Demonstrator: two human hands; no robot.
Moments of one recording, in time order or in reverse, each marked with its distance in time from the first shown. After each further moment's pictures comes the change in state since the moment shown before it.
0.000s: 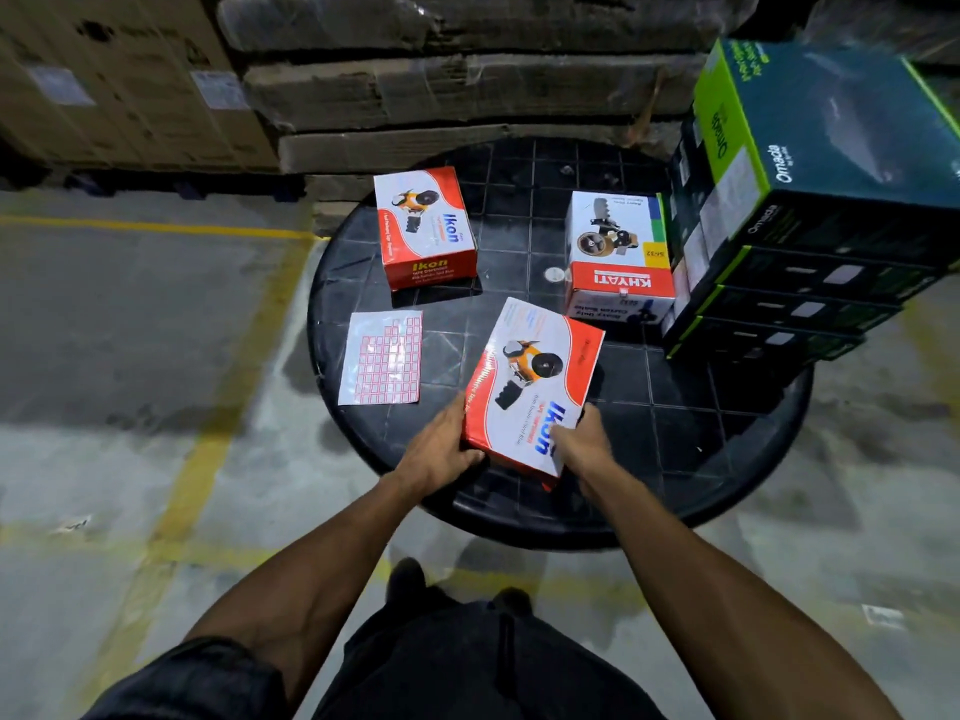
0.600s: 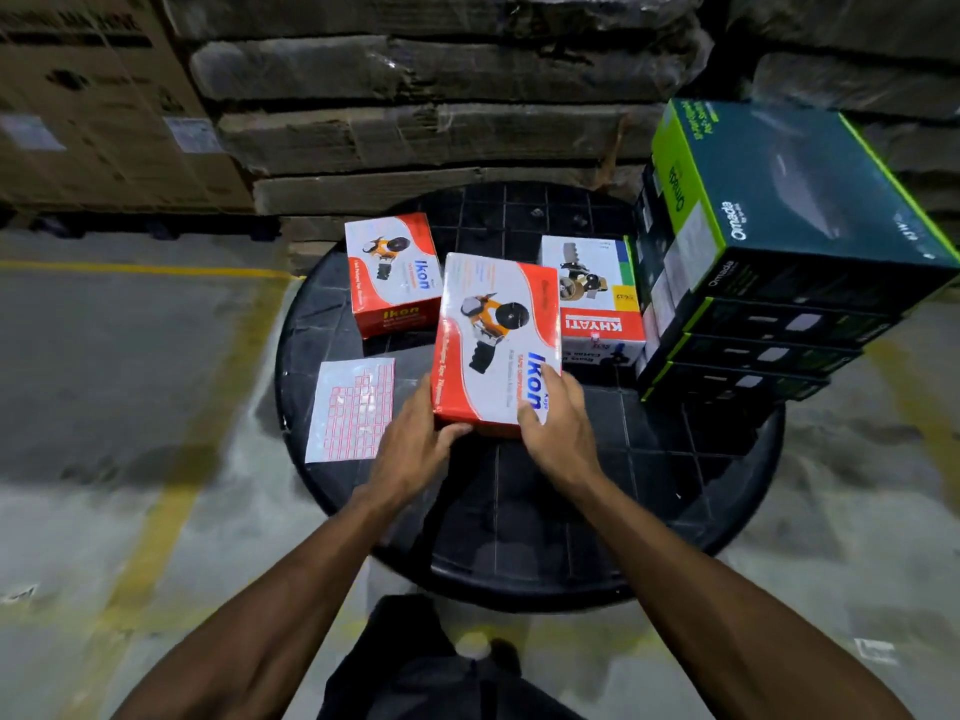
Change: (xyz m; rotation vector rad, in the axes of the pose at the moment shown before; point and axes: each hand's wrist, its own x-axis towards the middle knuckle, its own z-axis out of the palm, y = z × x) left_hand 0.032 0.042 -0.041 -0.182 0.355 0.203; right_hand -0.002 -0.067 -0.020 -0.329 0.133 -0.622
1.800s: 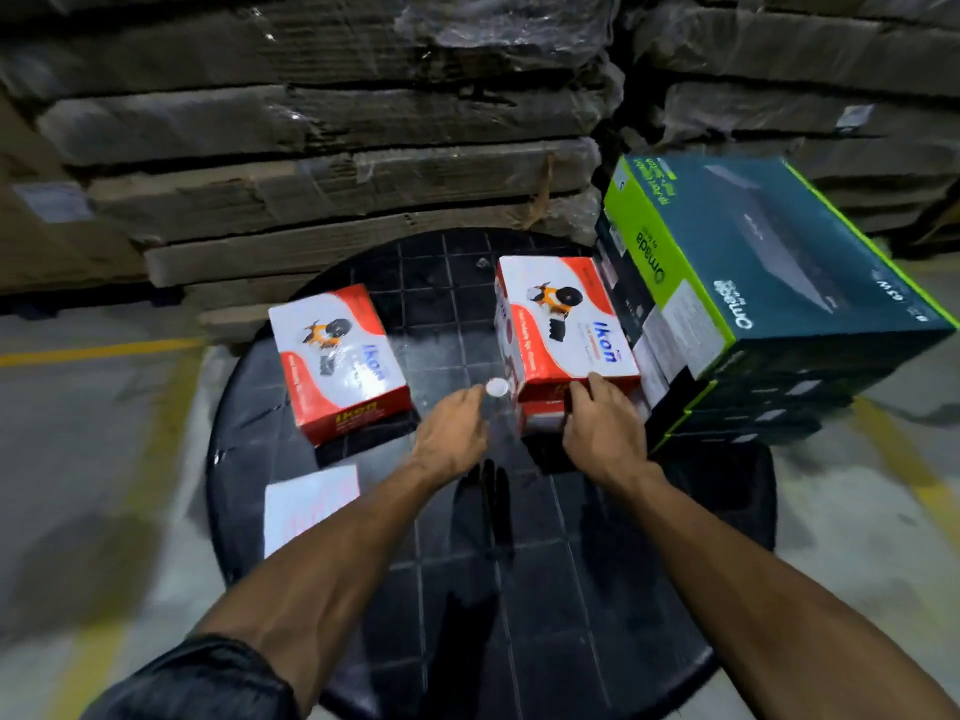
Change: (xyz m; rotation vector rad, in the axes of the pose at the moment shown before) left_hand 0.193 0.017 0.034 0.424 -0.362 0.153; right_hand 0.137 0.011 -0.042 -0.715 0.086 0.066
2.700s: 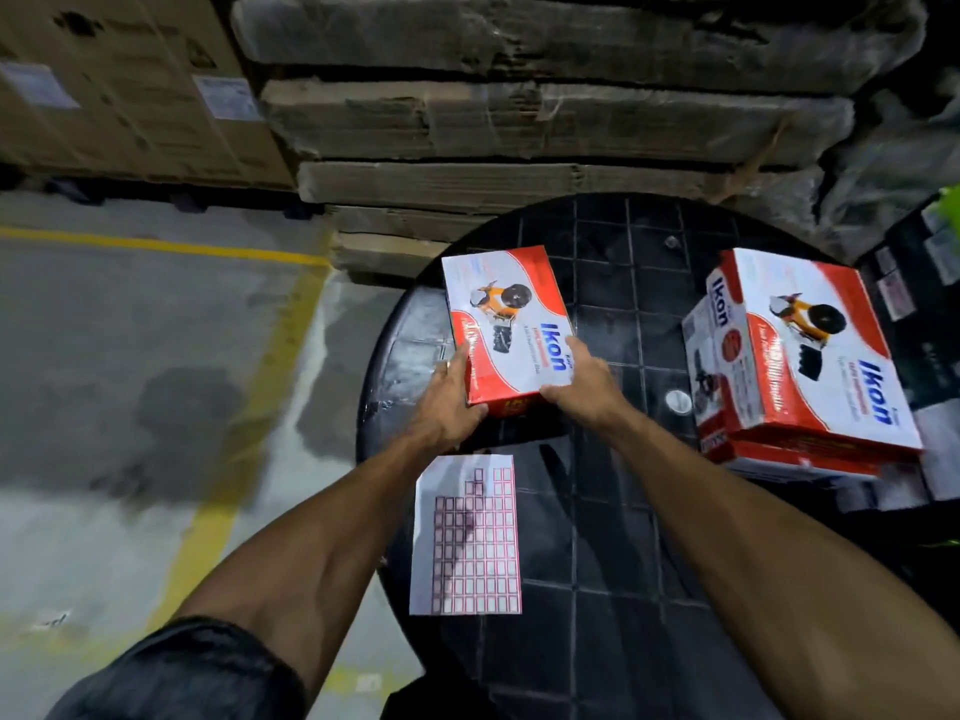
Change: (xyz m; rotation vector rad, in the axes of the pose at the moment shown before) left_hand -0.025 -0.222 -0.058 -0.376 0.043 -0.418; right_hand 0.090 -0.223 0.074 0.558 -0.445 -0.005
